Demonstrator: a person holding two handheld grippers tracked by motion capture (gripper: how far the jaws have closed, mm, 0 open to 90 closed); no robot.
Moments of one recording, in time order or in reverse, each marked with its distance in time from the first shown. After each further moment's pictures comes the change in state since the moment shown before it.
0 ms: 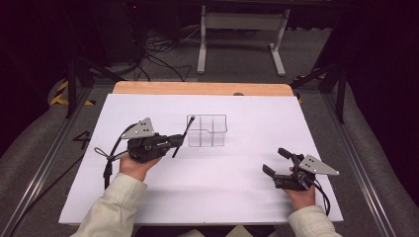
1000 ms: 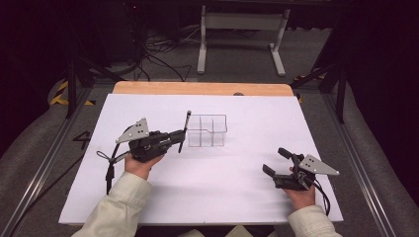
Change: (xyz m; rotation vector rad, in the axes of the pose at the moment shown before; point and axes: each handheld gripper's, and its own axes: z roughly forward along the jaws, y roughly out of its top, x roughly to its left) left arm 0.009 -0.014 0.011 -0.200 -0.041 0.007; right arm 0.000 0.000 0.000 -0.003 -0.004 0.003
